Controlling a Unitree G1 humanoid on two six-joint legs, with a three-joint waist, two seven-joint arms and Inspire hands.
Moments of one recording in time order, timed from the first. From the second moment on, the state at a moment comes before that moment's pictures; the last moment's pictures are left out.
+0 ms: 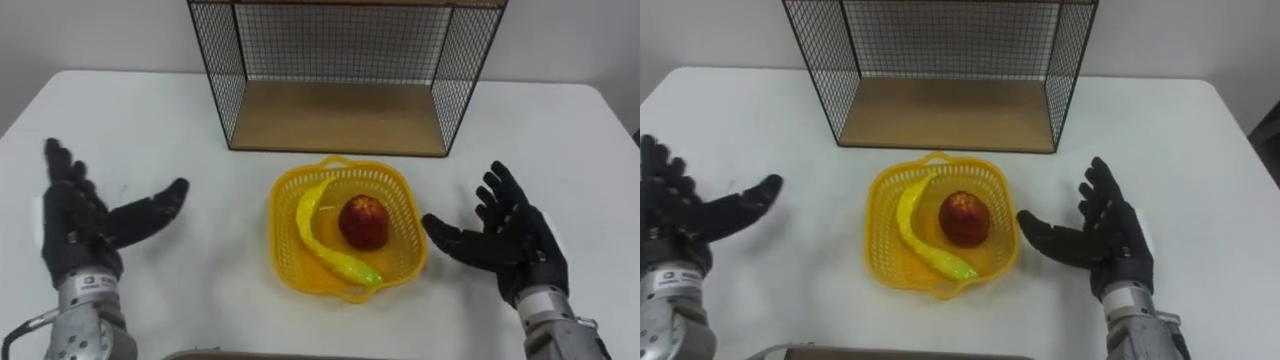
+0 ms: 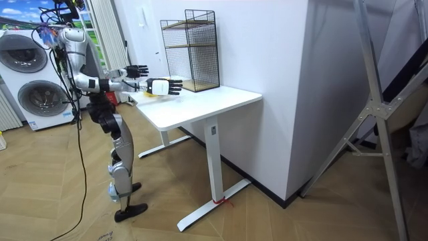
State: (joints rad) left arm 0.23 0.21 -0.01 -0.08 -0.37 -0.08 0.20; right arm 0.29 -0.23 -0.02 -0.03 0.45 -0.03 0.01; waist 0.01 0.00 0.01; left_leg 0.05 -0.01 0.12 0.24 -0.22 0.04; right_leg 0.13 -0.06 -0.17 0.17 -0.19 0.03
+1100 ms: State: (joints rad) left arm 0.22 0.16 -0.07 0.06 -0.48 -0.08 -0.04; right arm 0.26 -0.19 0.03 0.03 0.57 -0.05 0.10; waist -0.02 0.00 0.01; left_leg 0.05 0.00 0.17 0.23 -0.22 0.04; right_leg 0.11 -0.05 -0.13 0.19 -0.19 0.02
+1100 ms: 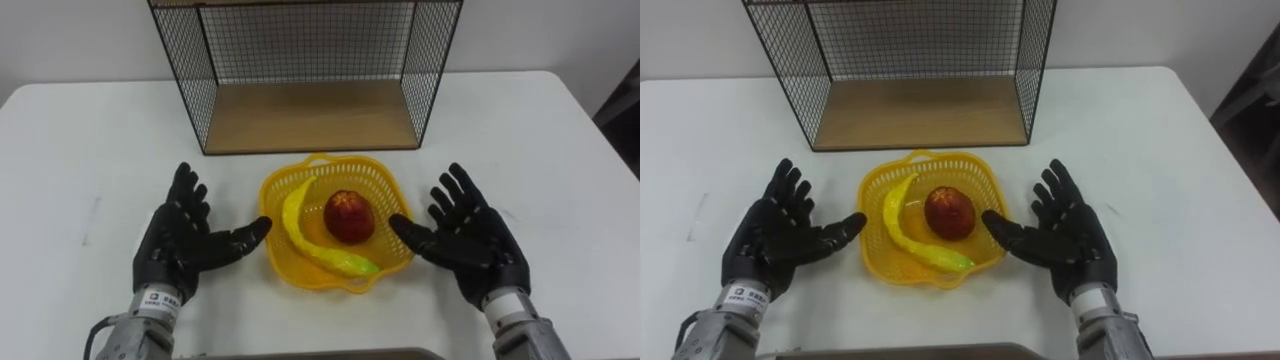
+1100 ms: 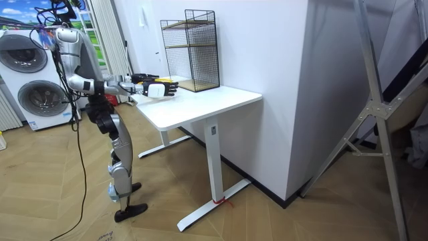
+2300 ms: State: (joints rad) left arm 0.24 0.14 -0.23 0.06 -0.62 -0.07 -0.21; right arm 0.20 -0.17 0.15 0.10 0.58 -0.05 0.18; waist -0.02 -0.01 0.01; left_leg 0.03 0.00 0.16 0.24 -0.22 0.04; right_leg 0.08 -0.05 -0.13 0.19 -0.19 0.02
